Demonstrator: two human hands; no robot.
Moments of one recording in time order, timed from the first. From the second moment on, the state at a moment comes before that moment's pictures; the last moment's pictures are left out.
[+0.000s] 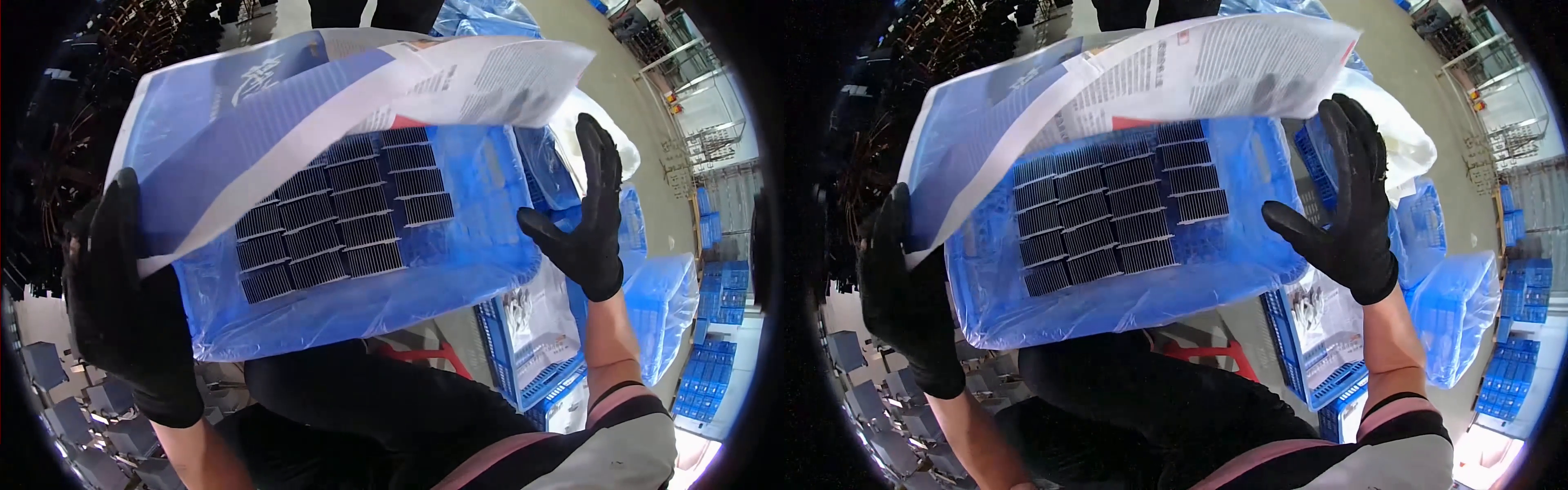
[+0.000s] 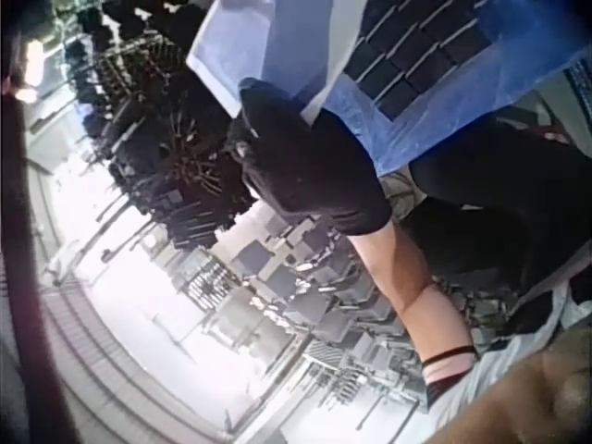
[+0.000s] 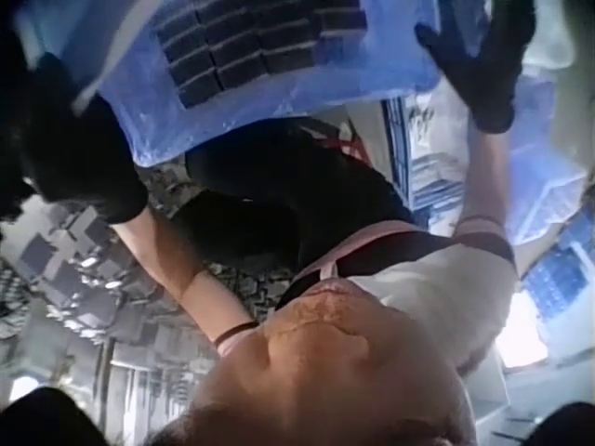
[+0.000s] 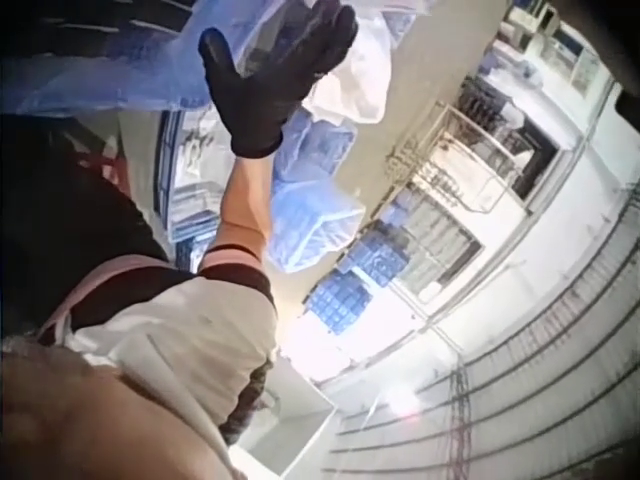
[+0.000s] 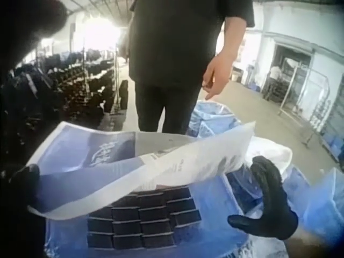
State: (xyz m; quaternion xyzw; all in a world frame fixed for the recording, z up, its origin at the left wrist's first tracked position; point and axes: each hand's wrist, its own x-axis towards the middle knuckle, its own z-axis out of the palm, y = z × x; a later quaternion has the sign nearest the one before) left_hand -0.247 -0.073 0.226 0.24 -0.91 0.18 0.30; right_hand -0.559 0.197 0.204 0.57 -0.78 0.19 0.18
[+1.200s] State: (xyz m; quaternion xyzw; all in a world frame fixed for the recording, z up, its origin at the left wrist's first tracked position) left_hand 0.147 0.144 0.368 0.66 -0.64 0.28 0.26; right_hand -0.496 0.081 0.107 0.75 -0.52 0.37 0.18
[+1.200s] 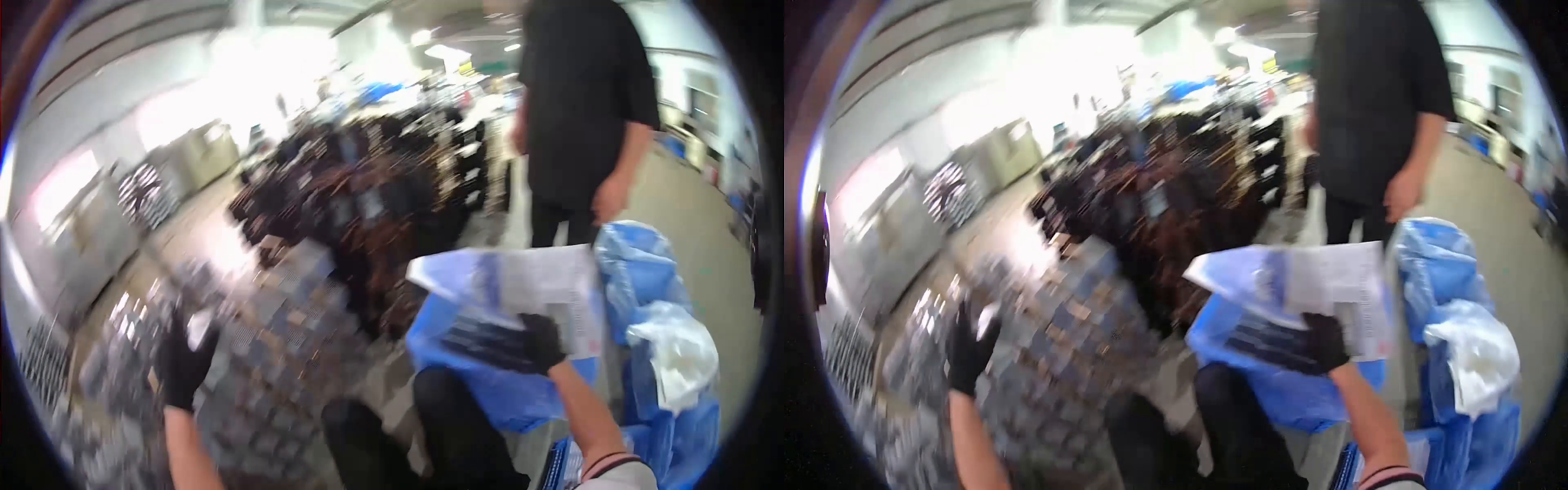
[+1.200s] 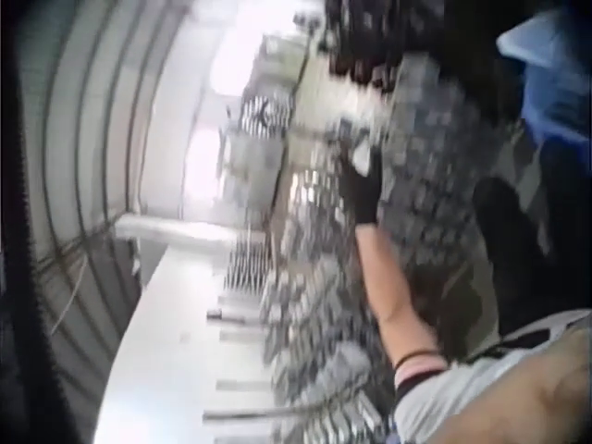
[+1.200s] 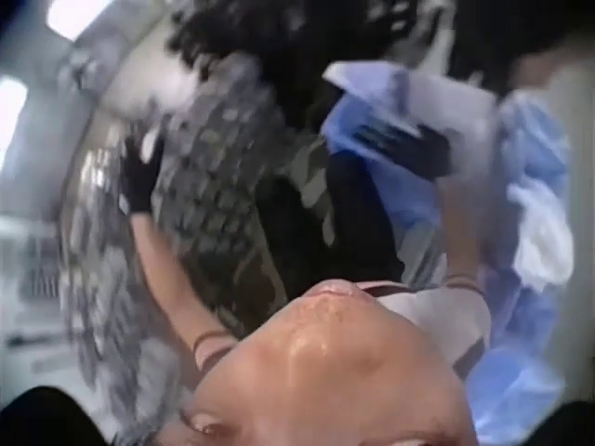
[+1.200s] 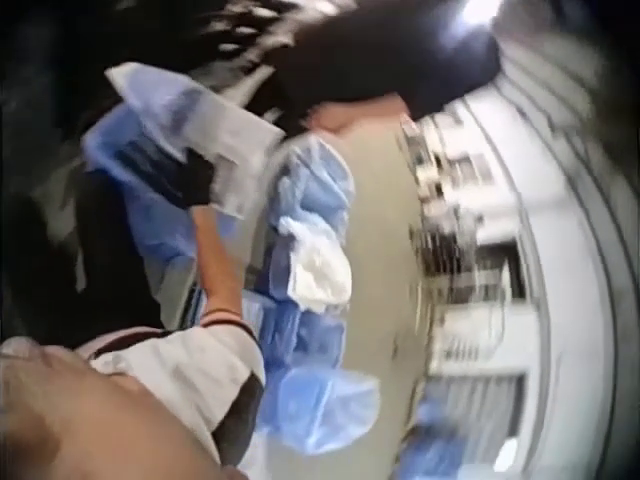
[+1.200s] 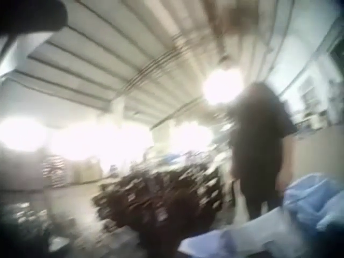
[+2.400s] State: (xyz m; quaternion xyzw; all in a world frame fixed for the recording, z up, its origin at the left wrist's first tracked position) left_hand -0.256 0.049 0.416 -0.16 -0.29 -0.78 0.53; right_hand -0.710 0.276 -0.024 0.08 -0.27 0.93 -0.25
